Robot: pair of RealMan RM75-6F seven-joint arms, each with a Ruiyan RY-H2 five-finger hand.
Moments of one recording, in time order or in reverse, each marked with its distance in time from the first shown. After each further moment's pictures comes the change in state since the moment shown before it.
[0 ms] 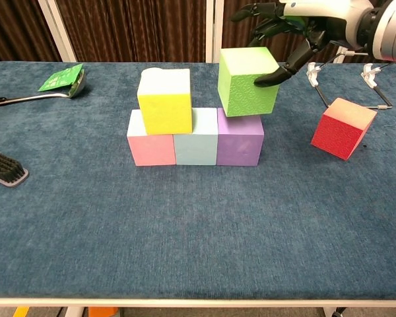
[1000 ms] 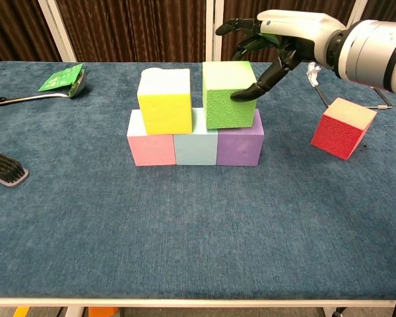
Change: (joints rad) left arm 0.017 -0.027 0.103 0.187 0.251 0.097 -0.261; right arm 0.006 -0.122 0.037 -0.081 0.227 0.072 -0.298
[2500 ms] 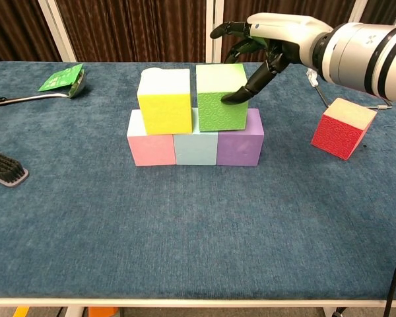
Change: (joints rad) left arm -0.008 -0.004 0.025 0.040 0.017 -0.008 -0.079; right arm 0.037 -0.037 0.014 -0.063 0.160 0.062 -0.173
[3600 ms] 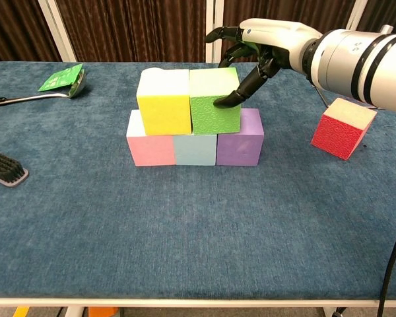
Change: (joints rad) left arm 0.006 0.001 0.007 0.010 -0.001 0.004 -0.016; right arm 0.009 -0.034 0.006 0.007 0.027 0.014 -0.023
